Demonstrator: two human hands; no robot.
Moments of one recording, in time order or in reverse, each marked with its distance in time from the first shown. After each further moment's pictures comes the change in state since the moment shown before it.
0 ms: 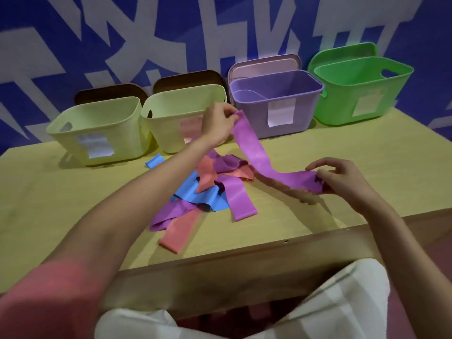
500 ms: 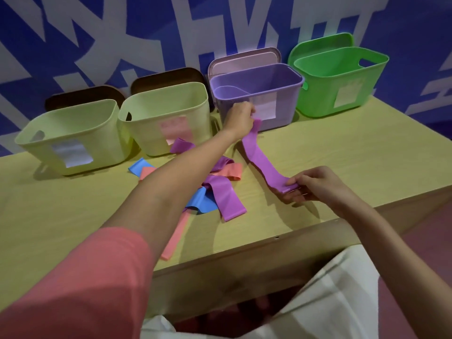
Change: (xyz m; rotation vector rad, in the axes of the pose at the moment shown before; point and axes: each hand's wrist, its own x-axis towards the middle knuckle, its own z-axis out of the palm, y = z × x) left_hand 0.032 0.022 0.085 0.301 -0.213 0.240; right_hand -0.018 0.007 0.013 0.129 -0.155 0.183
